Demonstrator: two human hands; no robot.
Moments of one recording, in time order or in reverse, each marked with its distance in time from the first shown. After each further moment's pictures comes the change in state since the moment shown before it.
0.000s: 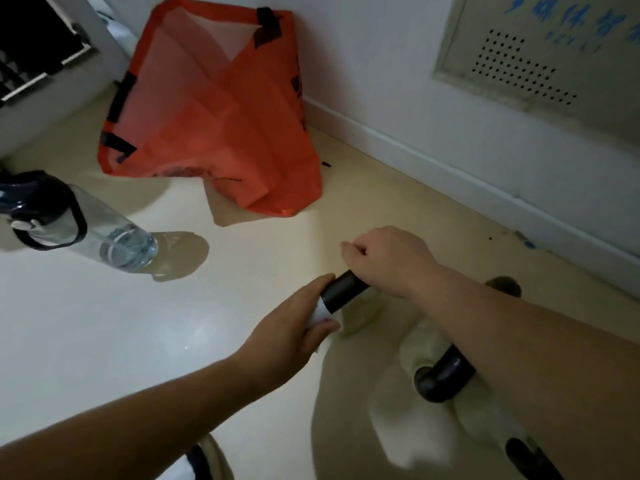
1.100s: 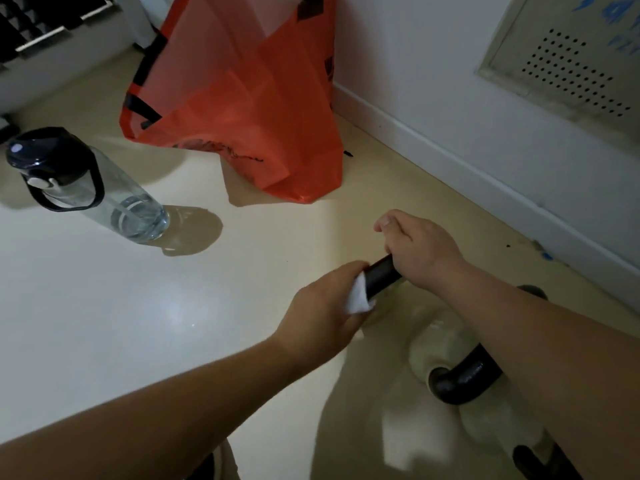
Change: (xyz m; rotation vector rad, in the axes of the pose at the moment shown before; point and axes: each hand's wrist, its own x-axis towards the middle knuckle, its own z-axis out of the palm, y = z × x) left_hand 0.022 0.003 0.022 0.053 0.183 0.001; right_hand 0.009 0.006 0.007 0.189 0.091 0.063
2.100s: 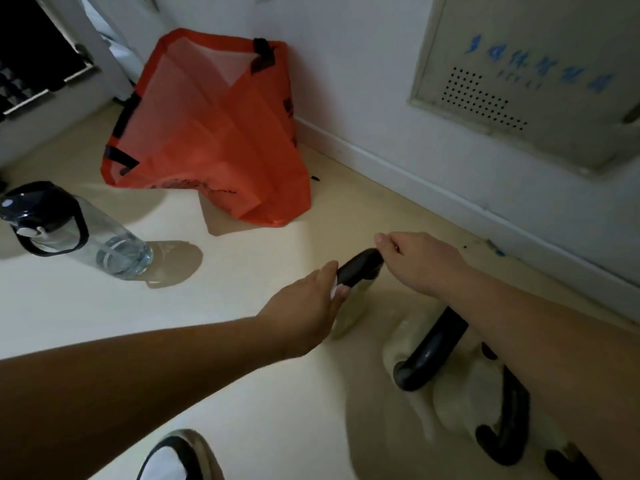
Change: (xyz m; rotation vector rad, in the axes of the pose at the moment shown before) left_hand 0.019 0.048 -0.032 0.305 -0.293 -0.042; right_hand -0.035 0.033 -0.046 -0.141 -0.033 0.087
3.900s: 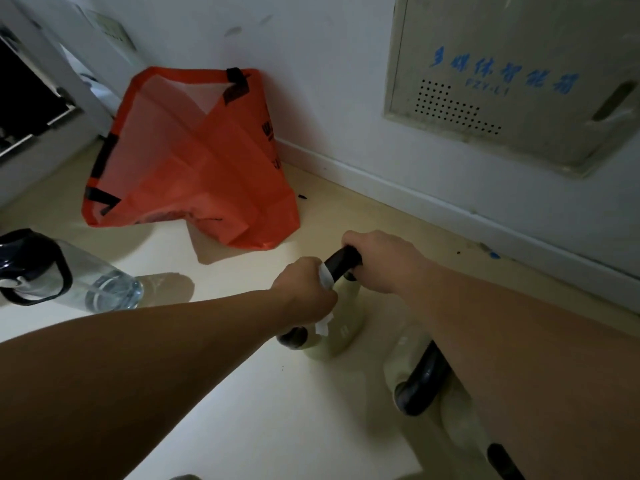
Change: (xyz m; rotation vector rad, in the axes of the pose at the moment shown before) left_hand 0.064 0.014 -0.023 -0.289 -0.038 -0.371; right_hand 0.036 -0.020 0.001 -0.134 -0.029 -0.150
